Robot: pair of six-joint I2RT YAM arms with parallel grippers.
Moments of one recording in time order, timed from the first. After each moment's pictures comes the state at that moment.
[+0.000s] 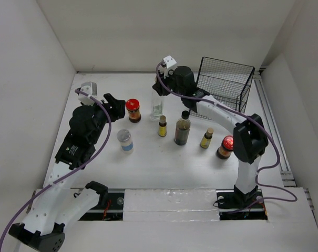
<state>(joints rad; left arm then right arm) -0.41 0.77 0.99 -0.36 -0.20 -0.47 0.60 1.92 1.61 0.07 -0.16 0.07</state>
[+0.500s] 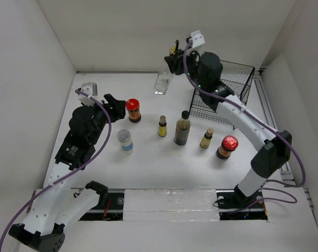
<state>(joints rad) -0.41 0.77 0.99 -0.35 -0.18 -0.47 0.59 1.69 1.63 0.15 -0.02 0.10</state>
